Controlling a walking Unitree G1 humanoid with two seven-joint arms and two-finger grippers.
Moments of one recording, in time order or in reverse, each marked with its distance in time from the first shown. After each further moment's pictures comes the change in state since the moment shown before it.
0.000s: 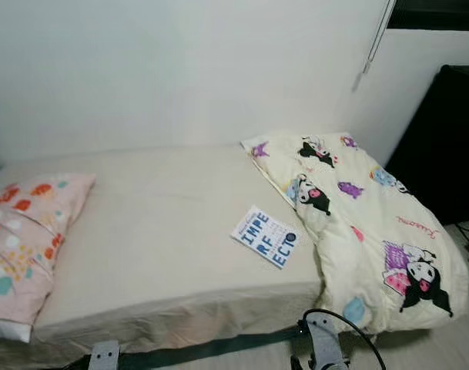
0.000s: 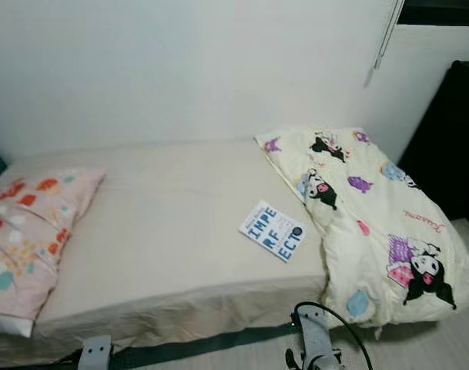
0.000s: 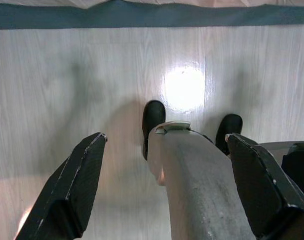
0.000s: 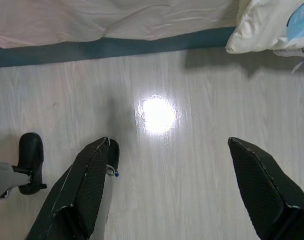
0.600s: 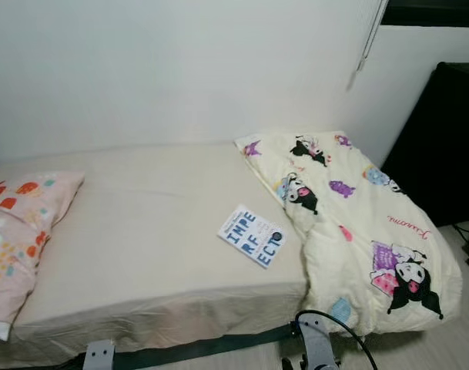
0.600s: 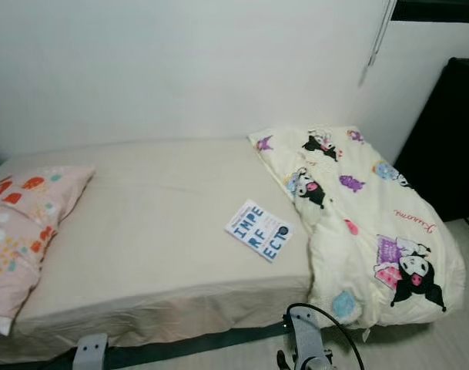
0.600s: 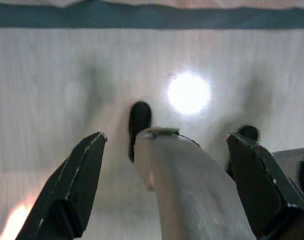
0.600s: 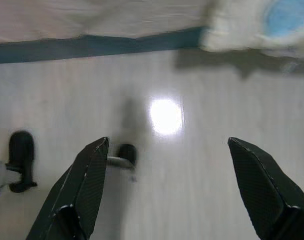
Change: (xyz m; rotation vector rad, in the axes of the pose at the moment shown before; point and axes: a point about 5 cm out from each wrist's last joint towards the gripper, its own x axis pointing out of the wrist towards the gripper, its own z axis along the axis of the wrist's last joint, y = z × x) left arm 0.000 -0.005 0.000 -0.017 -0.001 -0.013; right arm 0.000 0.000 -0.003 -0.007 0.008 0.005
